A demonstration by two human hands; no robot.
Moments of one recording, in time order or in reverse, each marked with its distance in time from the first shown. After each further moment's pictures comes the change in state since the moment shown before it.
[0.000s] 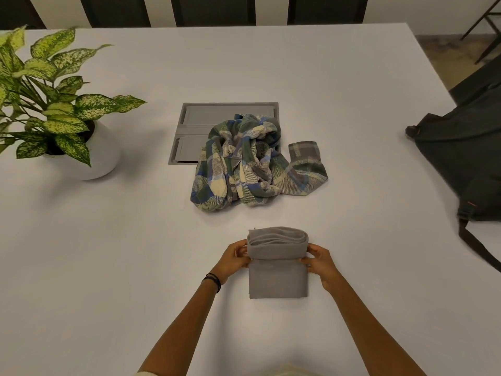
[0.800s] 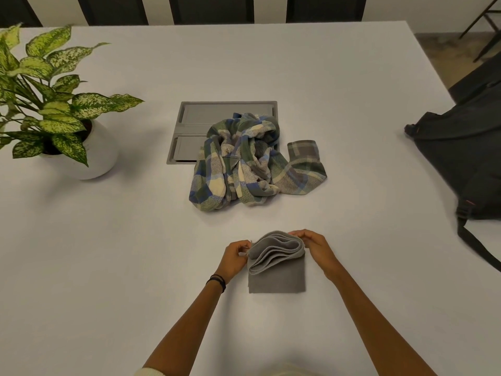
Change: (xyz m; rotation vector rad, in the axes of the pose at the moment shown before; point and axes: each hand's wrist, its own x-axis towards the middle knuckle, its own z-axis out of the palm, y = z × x) left_hand 0.016 -0.021 0.006 0.225 0.164 0.137; right_hand 0.005 -0.032 0.003 -0.145 -0.103 -0.251
